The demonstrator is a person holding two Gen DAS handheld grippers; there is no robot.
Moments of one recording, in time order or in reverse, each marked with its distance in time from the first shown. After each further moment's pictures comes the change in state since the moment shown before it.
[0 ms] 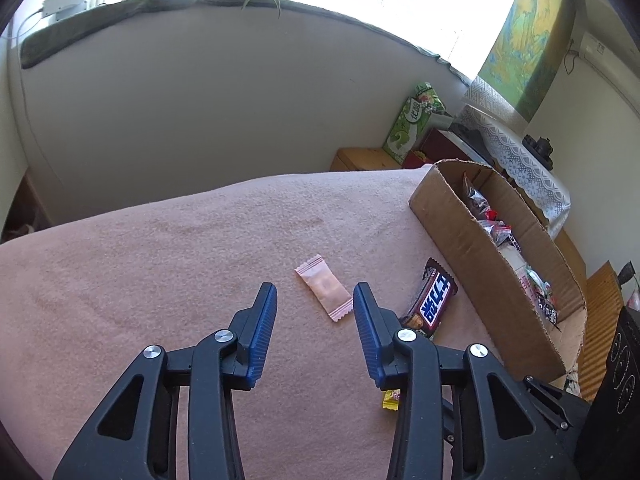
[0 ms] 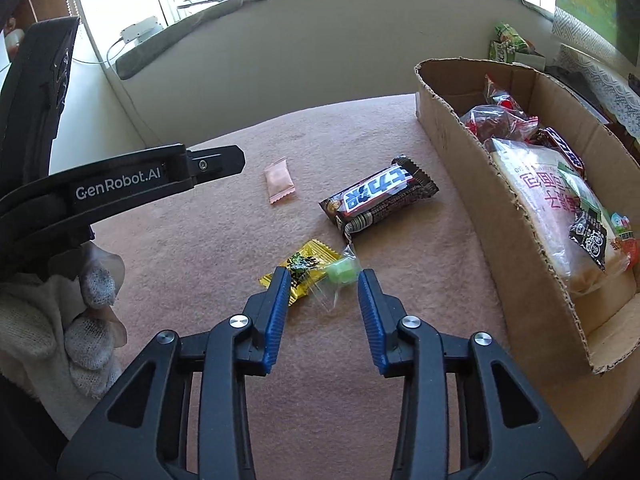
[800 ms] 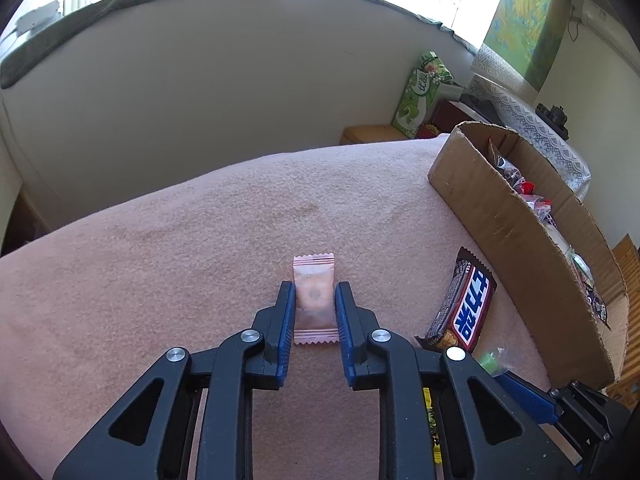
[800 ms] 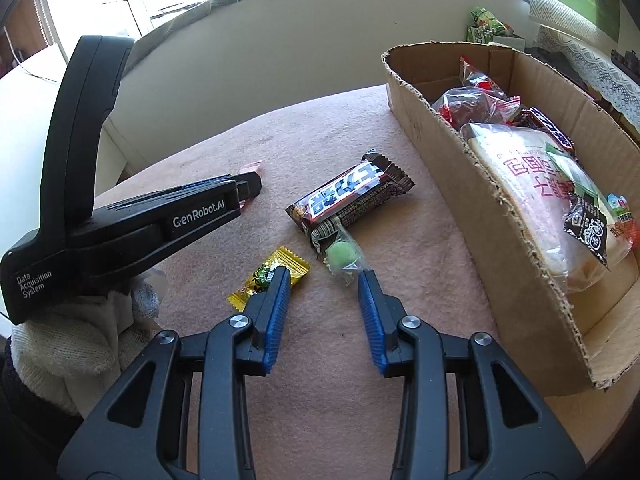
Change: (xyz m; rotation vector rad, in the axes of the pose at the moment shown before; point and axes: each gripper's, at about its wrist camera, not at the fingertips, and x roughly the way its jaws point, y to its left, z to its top) left arm 0.043 -0.009 0.001 0.071 0.050 0.070; right arm 0.011 -0.018 0.006 0.079 -0.001 -0.042
